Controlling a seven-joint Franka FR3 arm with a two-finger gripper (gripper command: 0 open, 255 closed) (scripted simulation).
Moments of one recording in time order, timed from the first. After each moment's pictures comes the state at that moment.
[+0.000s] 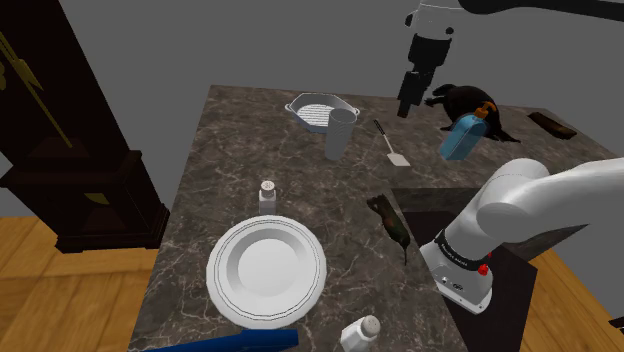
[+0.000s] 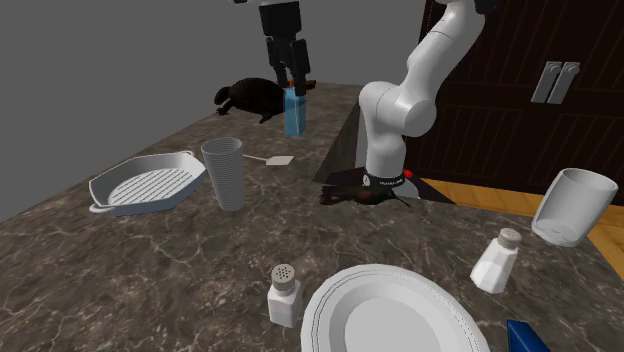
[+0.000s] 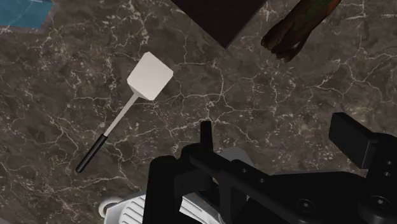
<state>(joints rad) 0.00 -0.74 0.04 -2.37 0.03 1.52 -0.08</state>
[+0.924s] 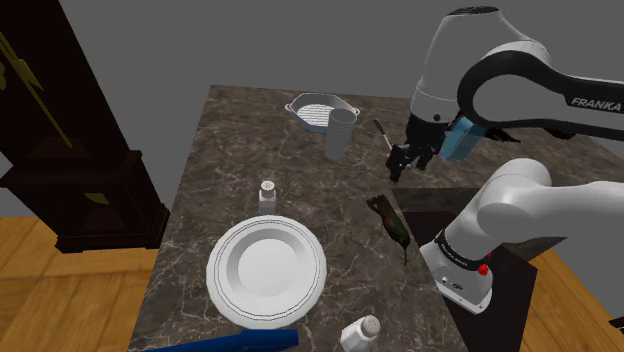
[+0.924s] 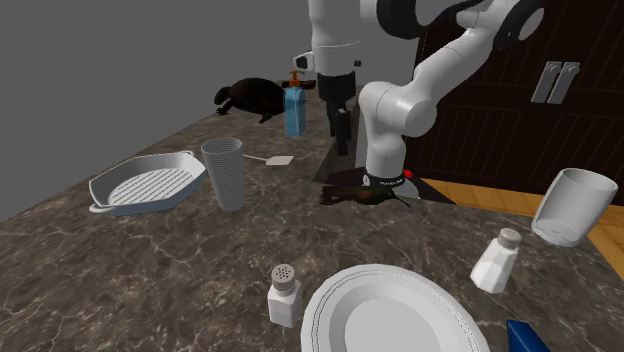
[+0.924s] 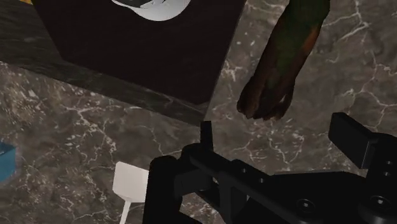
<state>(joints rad) 0.00 -1.07 0.31 -2.80 0.25 1.64 0.39</state>
